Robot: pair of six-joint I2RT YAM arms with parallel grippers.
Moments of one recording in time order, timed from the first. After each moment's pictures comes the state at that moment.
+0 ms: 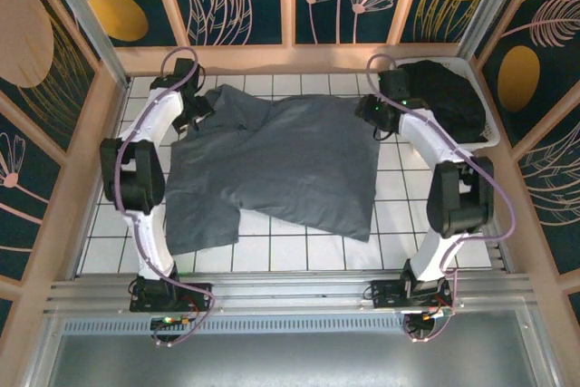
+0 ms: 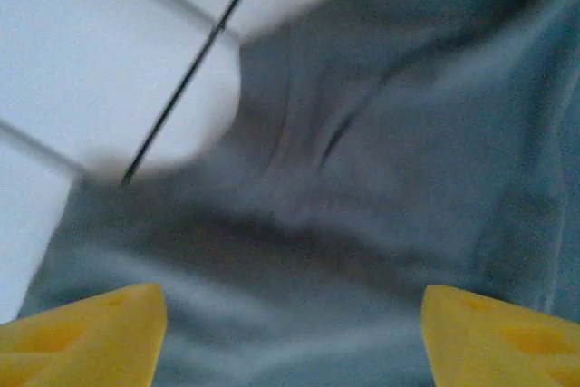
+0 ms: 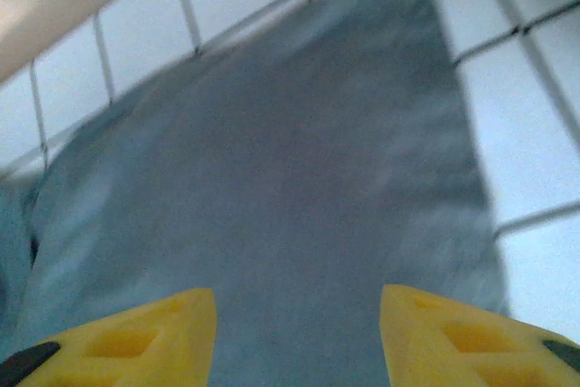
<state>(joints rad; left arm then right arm) -0.11 1.97 1.68 -0.88 -0.11 -0.70 0.22 1.71 1.34 -0.48 -0.04 0.61</state>
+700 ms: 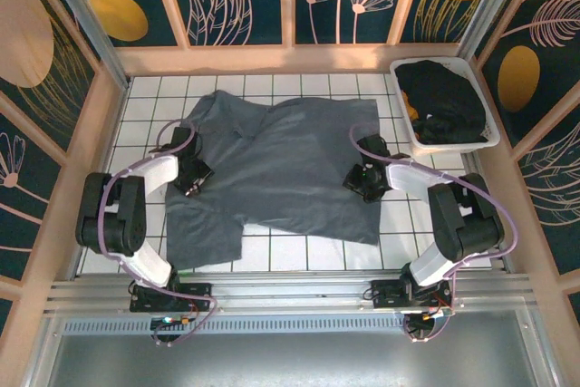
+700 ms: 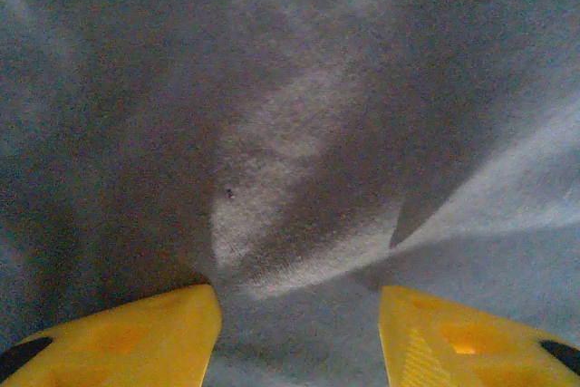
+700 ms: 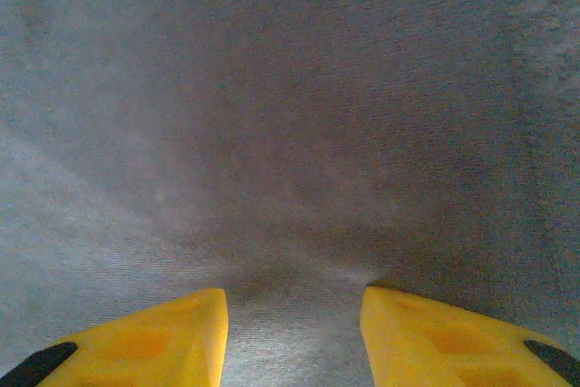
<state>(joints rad) -0.11 1.63 0.86 -0.49 0.03 -0.94 0.34 1.57 0.81 -0.46 -0.11 0.79</state>
